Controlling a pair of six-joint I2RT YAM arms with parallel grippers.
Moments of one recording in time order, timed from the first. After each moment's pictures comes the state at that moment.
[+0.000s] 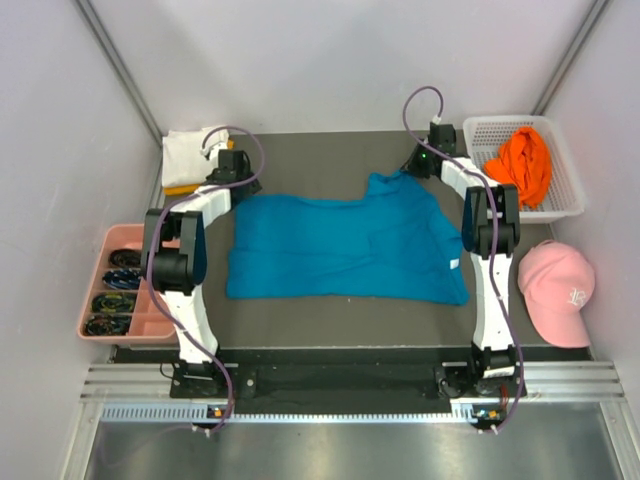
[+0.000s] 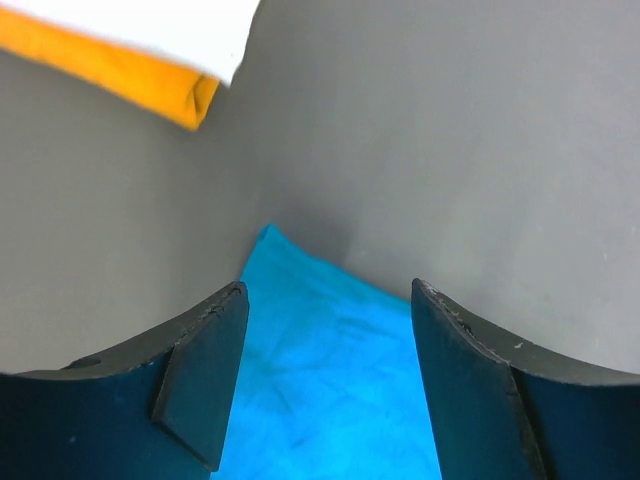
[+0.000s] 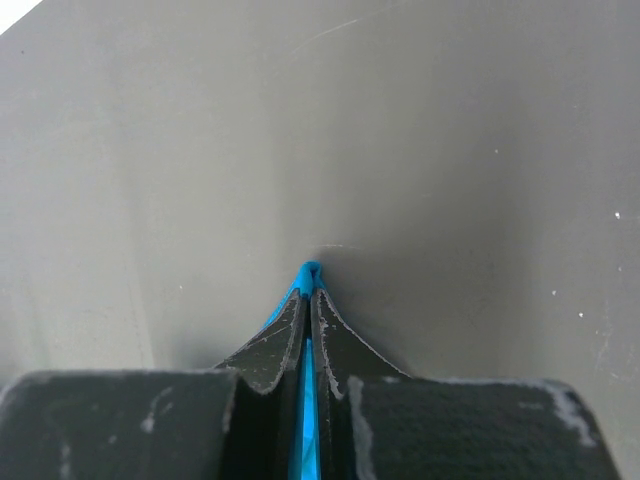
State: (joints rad) left arm -0.09 1.97 1.35 -0.10 -0.24 -0.55; right arm 0.10 2.45 1.97 -0.23 -0.23 0.53
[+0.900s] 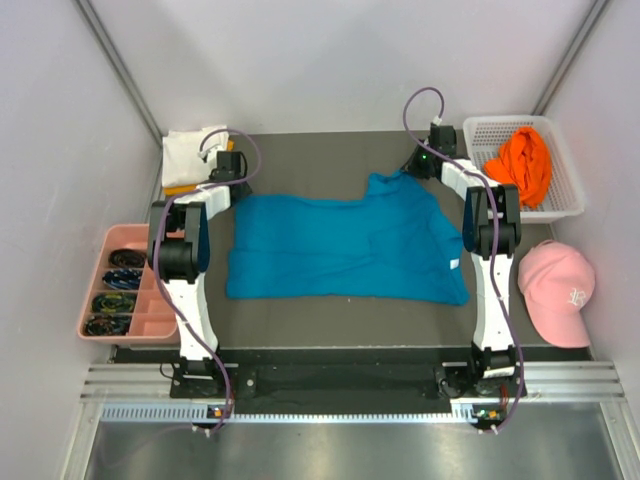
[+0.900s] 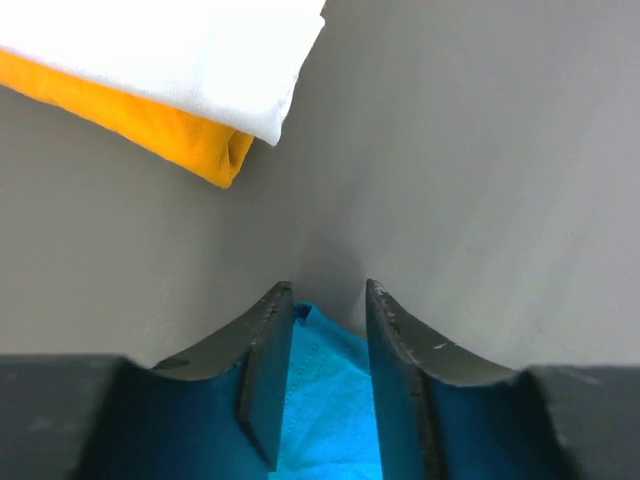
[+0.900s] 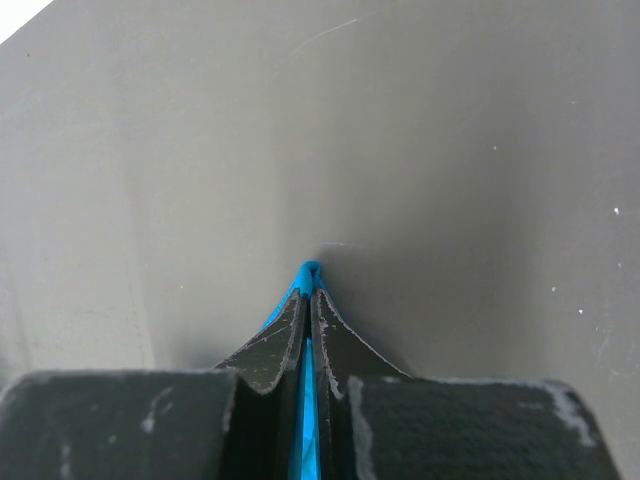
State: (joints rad) left arm -0.05 2.11 1.43 -0.07 -0.27 -0.55; right arm 0.10 2.43 1.92 -0.17 -0.23 0.54
